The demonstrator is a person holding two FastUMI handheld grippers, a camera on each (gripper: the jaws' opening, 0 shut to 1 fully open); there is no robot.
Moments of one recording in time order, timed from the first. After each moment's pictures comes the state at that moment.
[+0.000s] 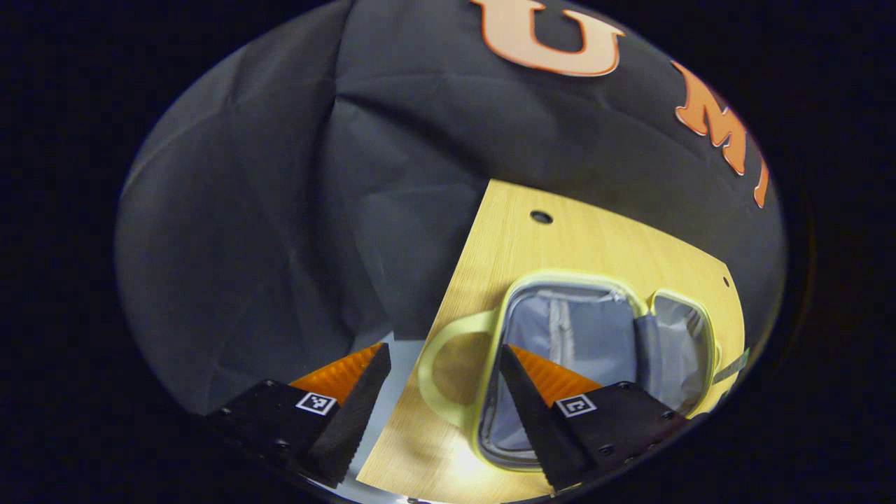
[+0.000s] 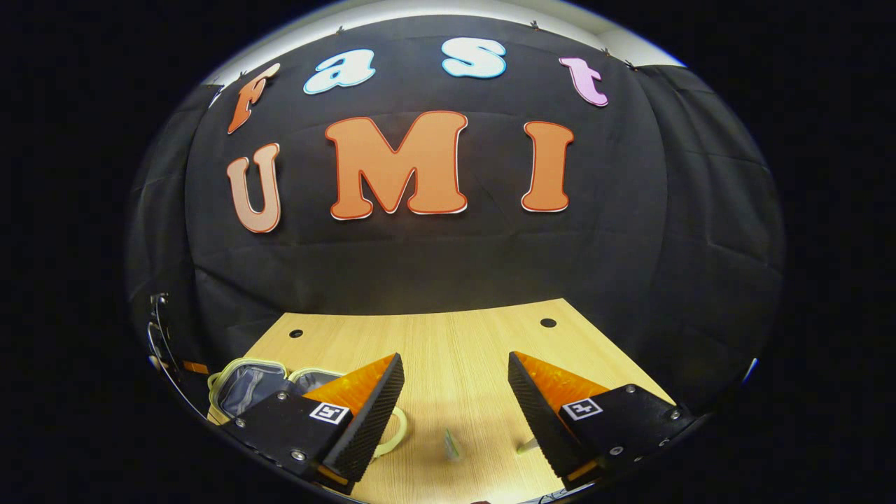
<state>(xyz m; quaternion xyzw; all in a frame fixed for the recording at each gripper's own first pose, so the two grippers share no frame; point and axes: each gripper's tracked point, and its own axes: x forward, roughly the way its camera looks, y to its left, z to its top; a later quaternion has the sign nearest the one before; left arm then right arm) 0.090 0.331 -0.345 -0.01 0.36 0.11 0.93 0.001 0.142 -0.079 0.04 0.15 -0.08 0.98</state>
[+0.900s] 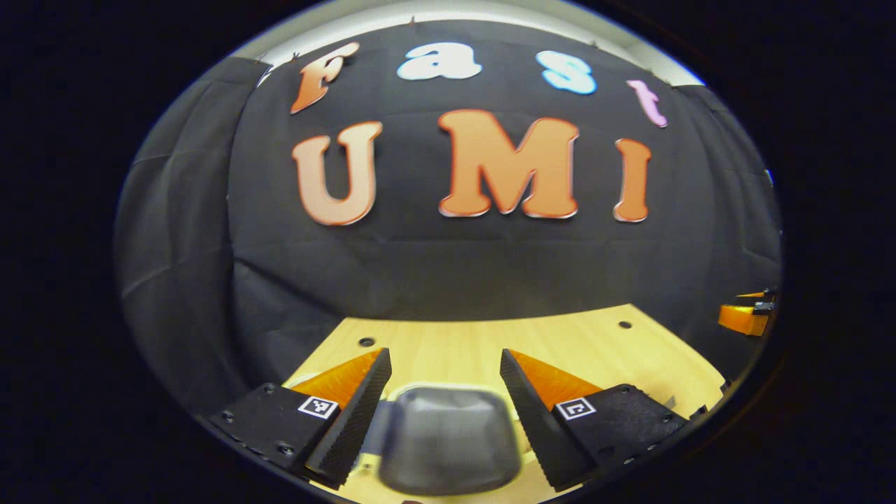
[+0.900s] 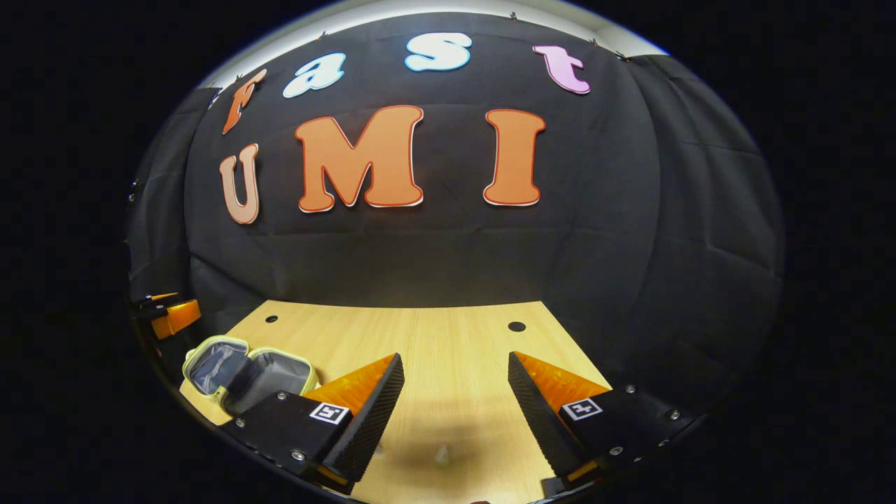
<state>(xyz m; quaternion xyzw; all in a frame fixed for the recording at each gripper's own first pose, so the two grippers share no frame) 0.050 -0.124 -0.194 0.05 0.11 -0.05 0.99 0.000 0.000 -0.114 0.02 0.16 -0.06 0.99</state>
